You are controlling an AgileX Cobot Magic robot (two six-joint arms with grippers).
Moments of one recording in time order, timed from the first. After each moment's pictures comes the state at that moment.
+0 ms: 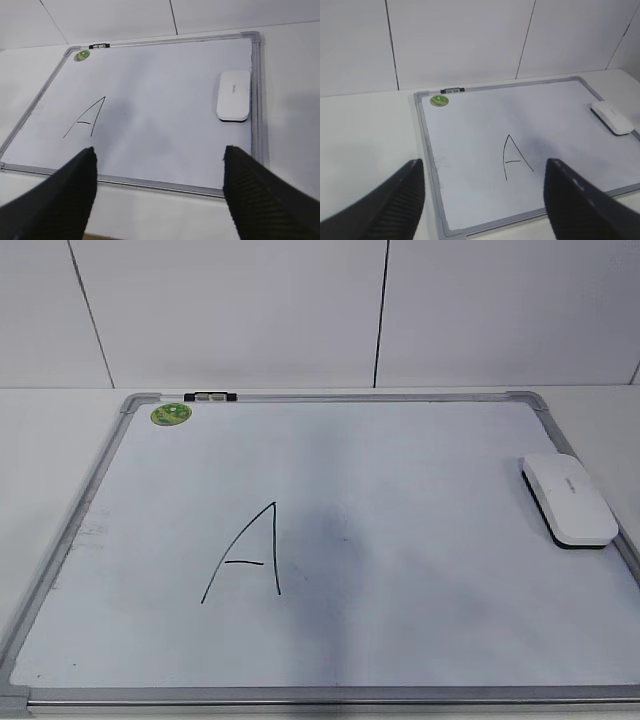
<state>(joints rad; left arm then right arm) -0.18 0.35 -1.18 -0.21 1.29 -0.03 0.20 0.27 -0.99 0.11 1.27 0.10</state>
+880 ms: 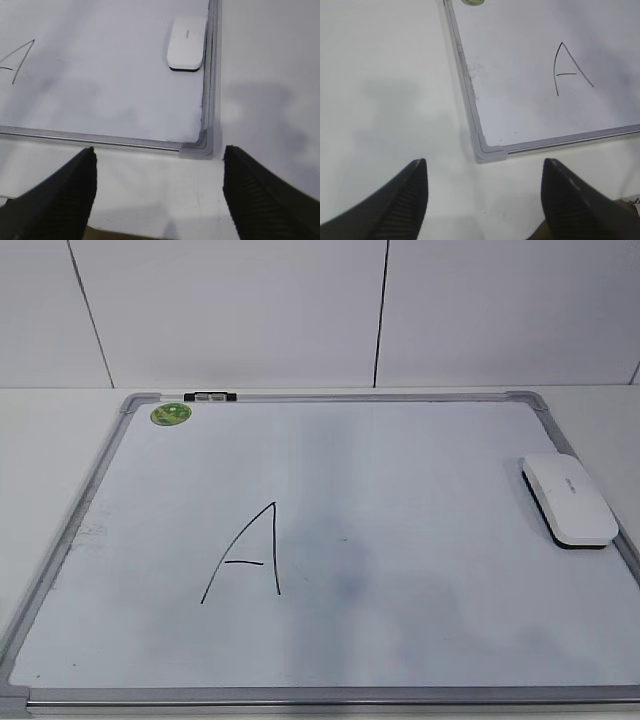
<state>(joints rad) -0.18 0.18 -0.75 -0.09 1.29 -0.03 0.20 0.08 -0.67 -0.03 1.27 0.04</state>
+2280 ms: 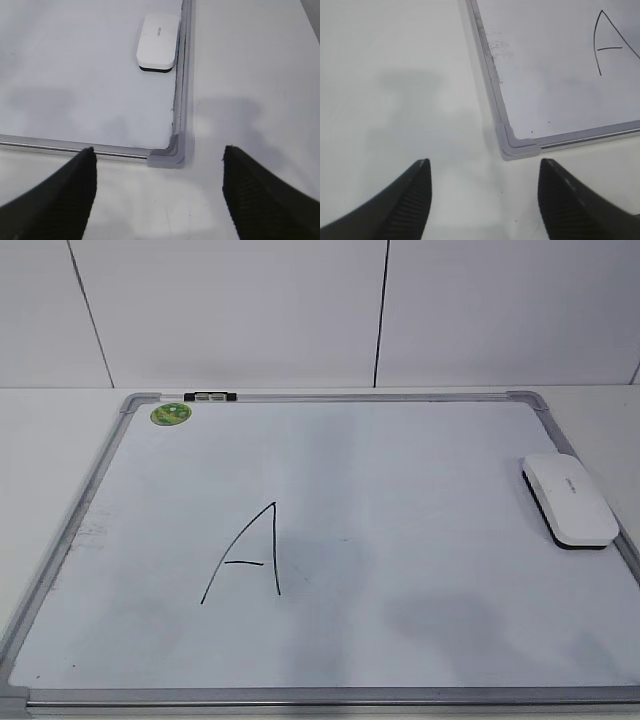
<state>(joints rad) -0.21 0.17 -0.51 0.01 1.11 -0.03 0.20 -0.01 -0.50 -0.14 1.16 0.03</state>
